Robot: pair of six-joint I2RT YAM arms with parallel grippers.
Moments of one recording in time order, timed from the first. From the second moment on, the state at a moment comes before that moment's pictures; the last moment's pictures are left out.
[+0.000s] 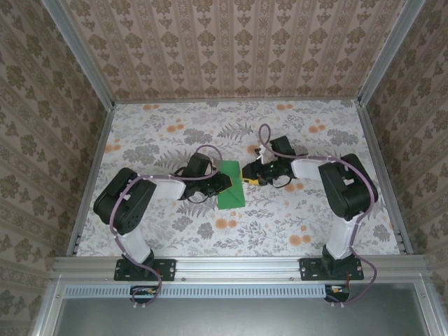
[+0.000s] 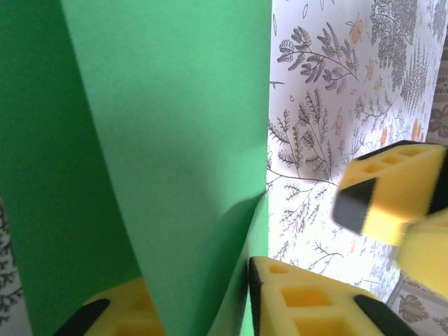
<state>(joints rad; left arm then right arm) -0.63 1.75 0.74 0.22 0.48 -0.94 0.33 1.84 0.97 -0.08 -0.82 0.61</state>
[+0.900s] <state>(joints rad) -0.63 1.43 1.11 -0.60 0.07 -0.41 0.28 1.37 1.09 -0.66 -0.22 0.70</state>
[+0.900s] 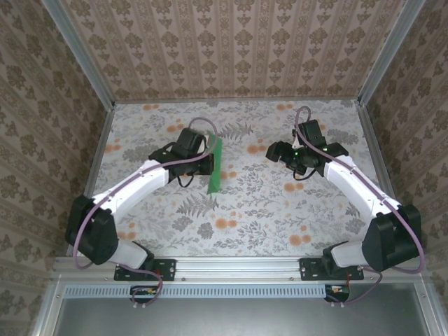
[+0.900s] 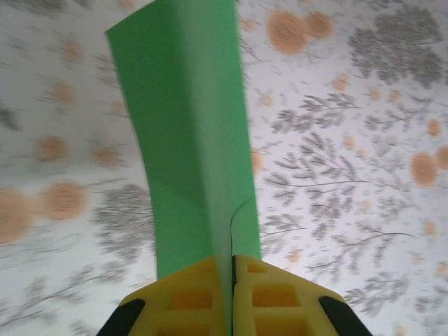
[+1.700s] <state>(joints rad) -0.82 2.06 1.61 -1.19 -0.72 -0.31 0.27 1.38 1.04 -0.68 -0.14 0.68</state>
